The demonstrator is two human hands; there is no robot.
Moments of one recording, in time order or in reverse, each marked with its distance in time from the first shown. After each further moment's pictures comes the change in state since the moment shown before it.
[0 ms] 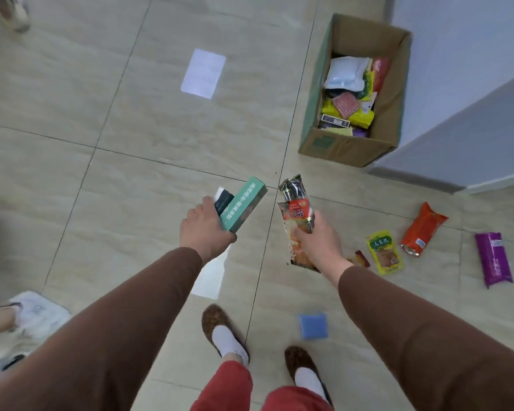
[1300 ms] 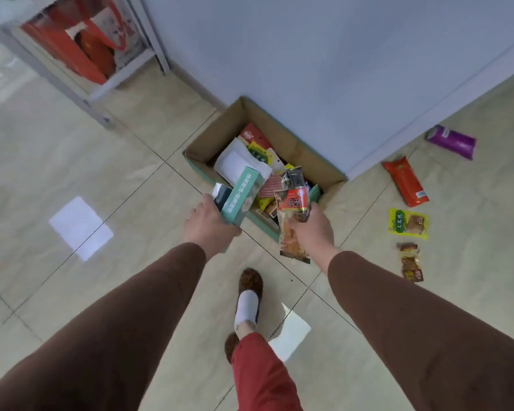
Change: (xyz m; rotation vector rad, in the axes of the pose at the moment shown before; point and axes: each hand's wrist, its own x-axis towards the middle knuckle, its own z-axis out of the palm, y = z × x) left_hand 0.487 0.367 -0.170 0.469 -0.352 0.767; right_hand 0.360 -0.182 -0.141 0.680 0.607 0.764
